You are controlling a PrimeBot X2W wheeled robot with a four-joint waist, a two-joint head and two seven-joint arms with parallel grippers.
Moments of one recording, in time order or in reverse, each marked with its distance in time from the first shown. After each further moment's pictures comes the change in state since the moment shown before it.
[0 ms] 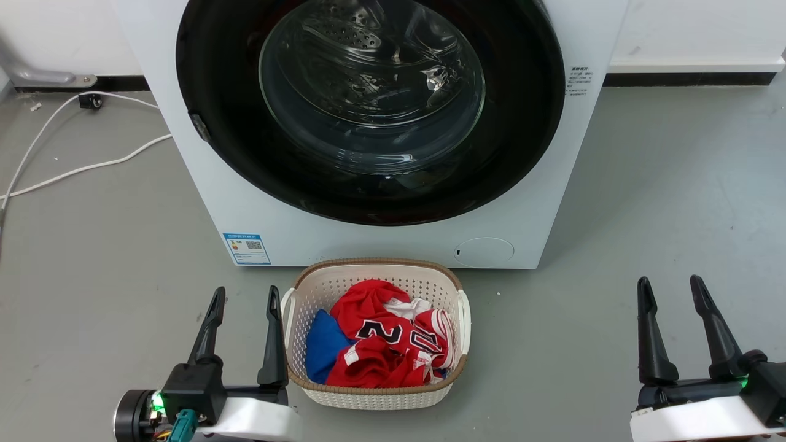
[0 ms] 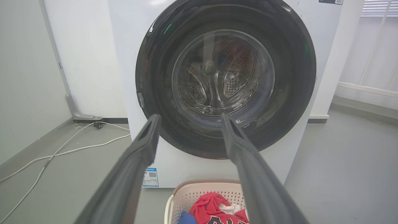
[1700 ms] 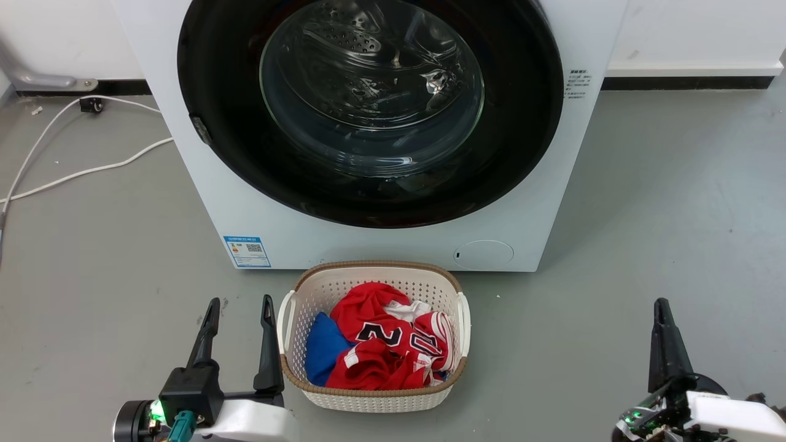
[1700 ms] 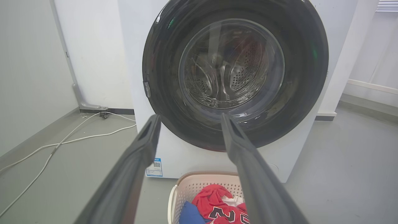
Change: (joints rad) left arm 0.002 -0.001 0.008 0.044 -0.024 0.024 0.000; right arm -0.014 0.000 0.111 0.078 1.454 0.000 0.000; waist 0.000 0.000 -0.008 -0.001
